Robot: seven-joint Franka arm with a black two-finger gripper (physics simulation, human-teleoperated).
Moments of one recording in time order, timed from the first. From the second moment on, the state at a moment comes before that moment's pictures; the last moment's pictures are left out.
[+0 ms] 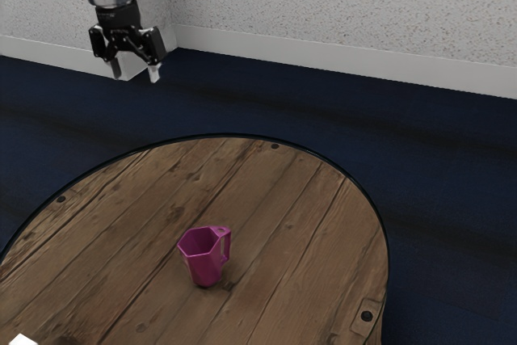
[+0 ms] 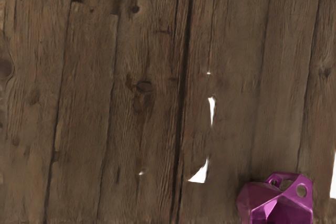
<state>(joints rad) -0.05 0.16 0.18 -1.37 -0.04 1.51 0.00</state>
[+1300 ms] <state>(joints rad) -0.38 0.23 0.18 -2.03 -0.08 2.19 0.43</state>
